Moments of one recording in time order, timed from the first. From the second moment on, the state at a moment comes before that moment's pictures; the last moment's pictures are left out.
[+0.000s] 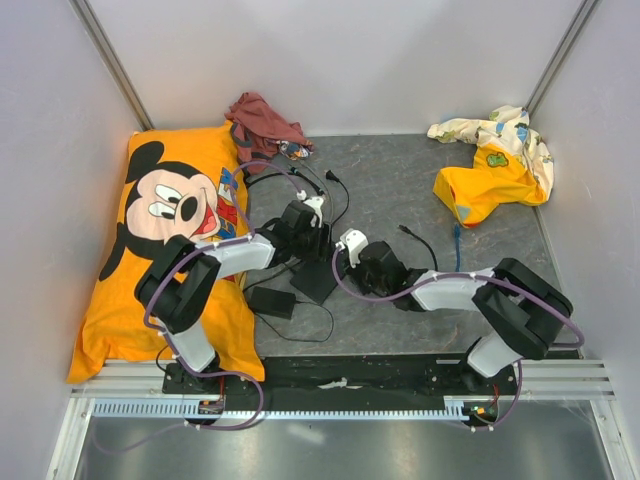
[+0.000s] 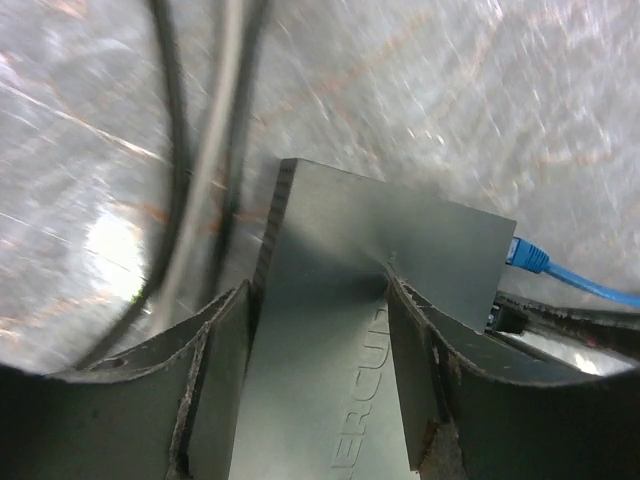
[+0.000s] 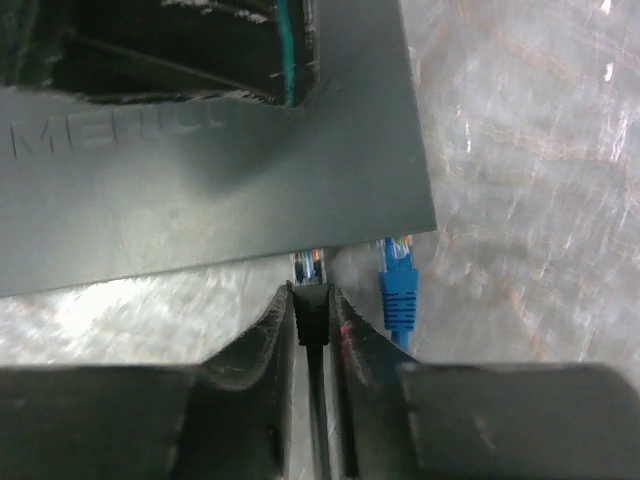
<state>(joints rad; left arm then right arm) -0.64 1.73 0.92 0.02 0.07 -0.38 0.81 1.57 0.59 0.32 0.09 0.00</state>
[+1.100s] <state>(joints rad) -0.49 0.89 0.92 -0.34 -0.24 -0.16 0.67 2.01 1.44 -0.22 -0.38 -0.54</state>
